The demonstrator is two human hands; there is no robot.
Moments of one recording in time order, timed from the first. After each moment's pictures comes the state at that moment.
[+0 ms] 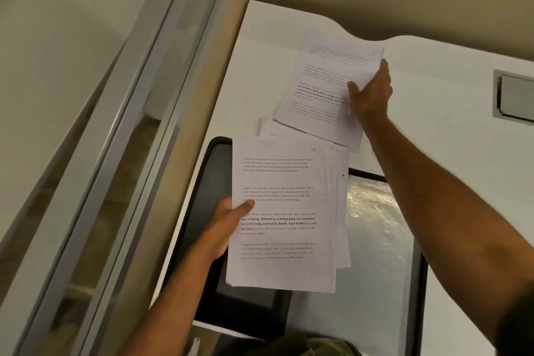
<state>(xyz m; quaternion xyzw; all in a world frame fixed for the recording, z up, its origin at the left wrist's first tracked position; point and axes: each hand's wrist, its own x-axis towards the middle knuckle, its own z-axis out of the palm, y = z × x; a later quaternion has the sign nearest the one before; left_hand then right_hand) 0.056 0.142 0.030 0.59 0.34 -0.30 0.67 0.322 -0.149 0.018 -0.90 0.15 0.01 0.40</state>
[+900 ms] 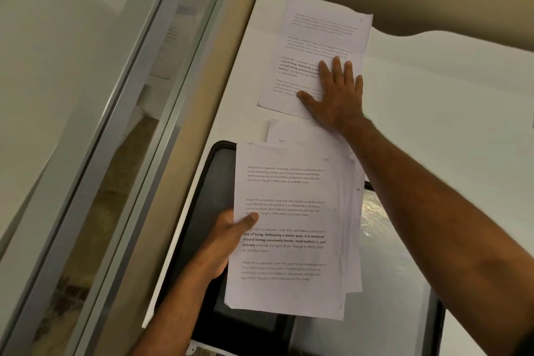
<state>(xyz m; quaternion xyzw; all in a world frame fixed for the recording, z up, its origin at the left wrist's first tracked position) 0.060 0.144 0.027 0.56 0.36 -0.31 0.68 0.345 -0.073 -0.027 -0.98 -0.08 0.12 0.12</state>
